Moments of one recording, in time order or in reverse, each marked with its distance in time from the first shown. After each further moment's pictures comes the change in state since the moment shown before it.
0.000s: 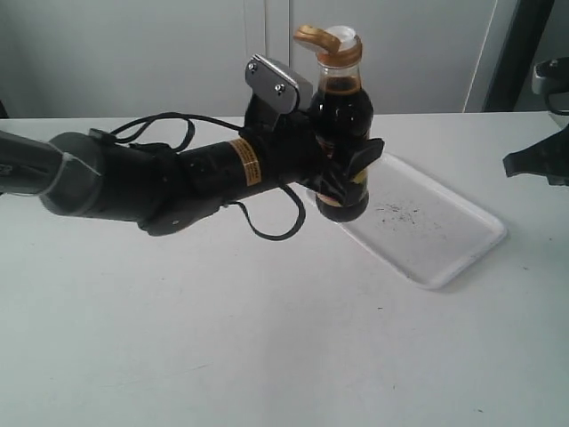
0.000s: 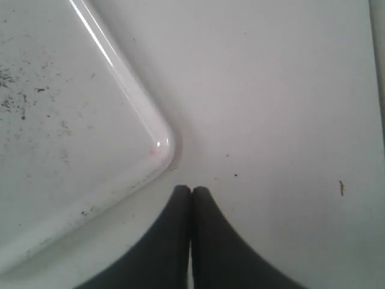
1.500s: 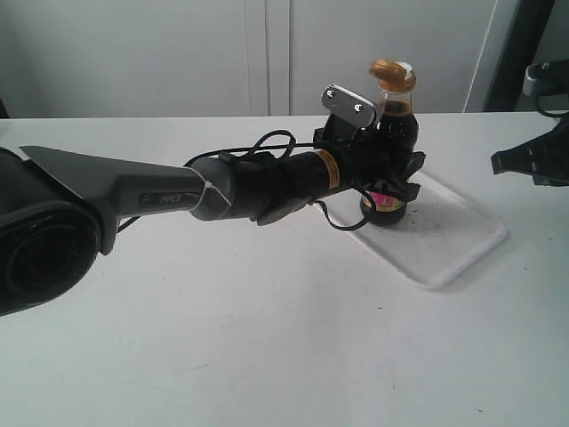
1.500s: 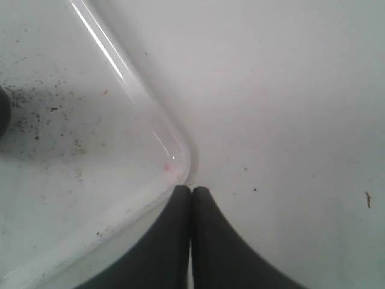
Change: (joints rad) left arm -0.066 0.421 -0.582 0.006 0.258 -0.133; right arm 0.000 0.037 0.000 0.053 -0.054 0.002
